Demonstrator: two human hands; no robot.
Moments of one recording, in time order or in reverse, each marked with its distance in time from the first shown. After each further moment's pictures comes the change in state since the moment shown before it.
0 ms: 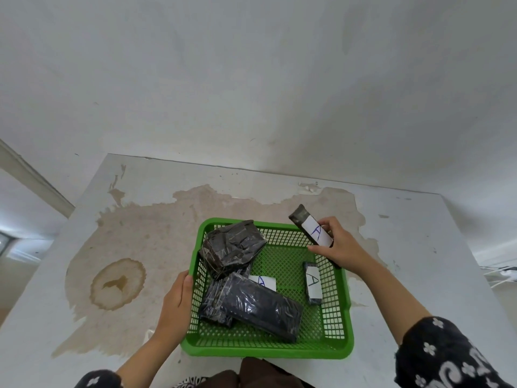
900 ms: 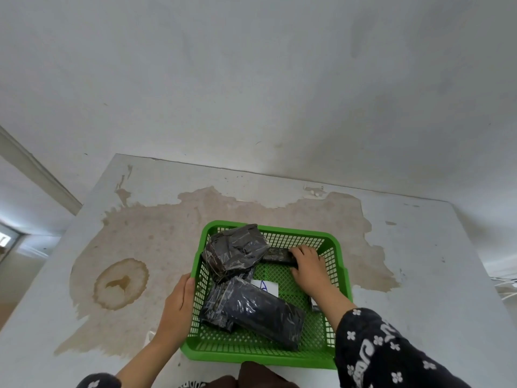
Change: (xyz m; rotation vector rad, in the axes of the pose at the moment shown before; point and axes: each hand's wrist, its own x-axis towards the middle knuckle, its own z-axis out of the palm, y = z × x) left_hand 0.001 -0.002 0.002 -0.007 0.024 -0.010; right_hand 0.027 0.028 0.101 -0.570 0.010 0.033
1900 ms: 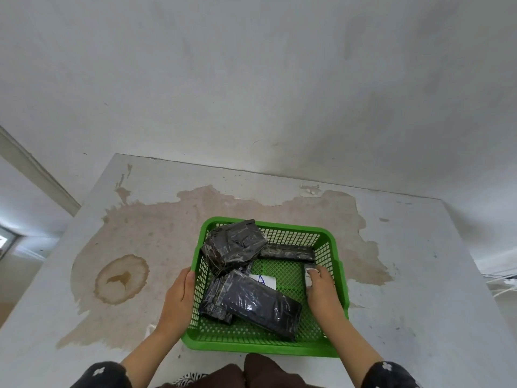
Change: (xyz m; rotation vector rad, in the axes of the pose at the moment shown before) left_hand 0.000 -0.002 0.000 0.050 0.008 0.053; right_hand -0.074 0.008 0.009 0.361 0.122 0.240
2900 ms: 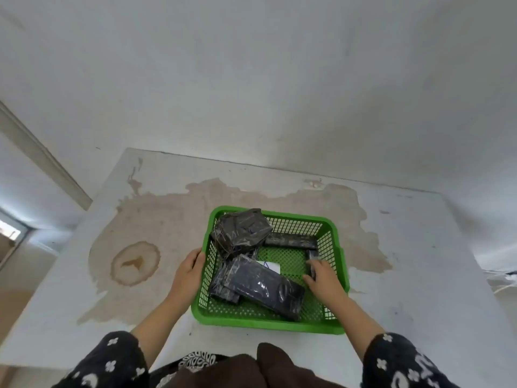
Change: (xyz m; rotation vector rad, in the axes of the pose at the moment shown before) left_hand 0.008 0.014 -0.010 -0.086 -0.061 -0.137; right_hand -0.010 -0.006 -0.012 -0.080 -0.199 -0.012
